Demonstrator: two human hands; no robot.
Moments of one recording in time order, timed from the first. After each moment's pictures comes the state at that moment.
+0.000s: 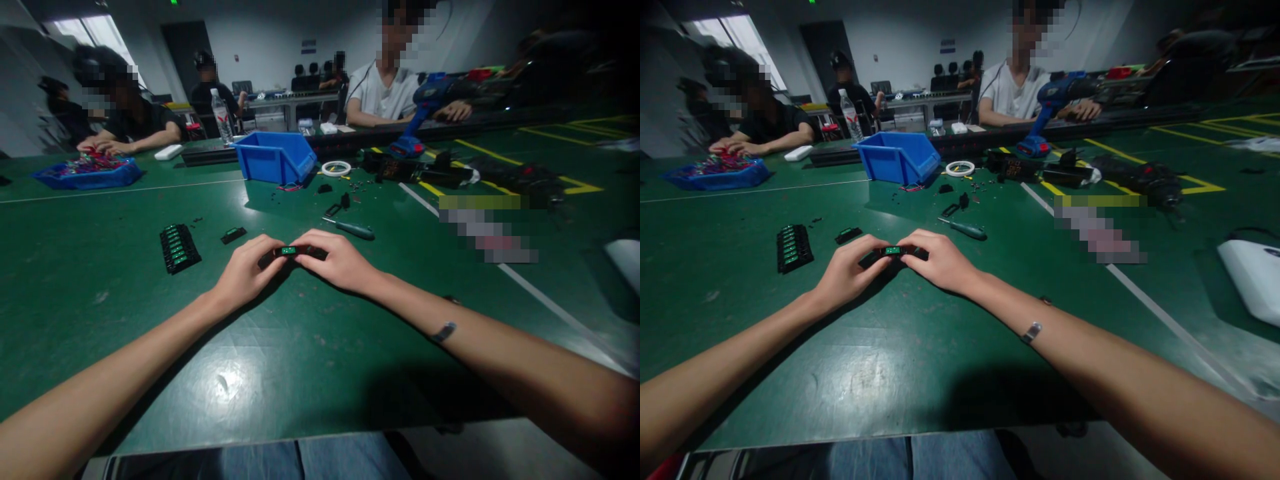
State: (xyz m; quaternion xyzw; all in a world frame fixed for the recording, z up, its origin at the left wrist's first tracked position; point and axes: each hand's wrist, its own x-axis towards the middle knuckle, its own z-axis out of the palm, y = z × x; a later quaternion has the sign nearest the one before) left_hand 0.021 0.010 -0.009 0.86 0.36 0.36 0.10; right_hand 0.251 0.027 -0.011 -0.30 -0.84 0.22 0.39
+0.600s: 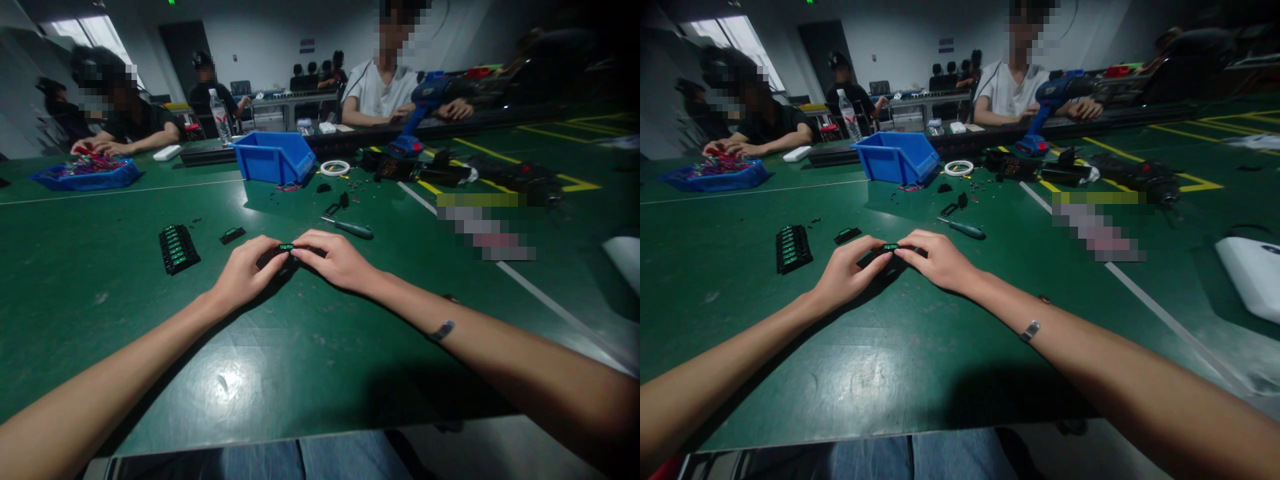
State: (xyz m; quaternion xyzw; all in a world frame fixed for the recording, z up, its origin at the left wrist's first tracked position) left_hand 0.022 0.010 -0.009 0.85 0.37 0.37 0.10; right_hand 0.250 0.027 -0.010 -0.30 -0.84 0.22 0.40
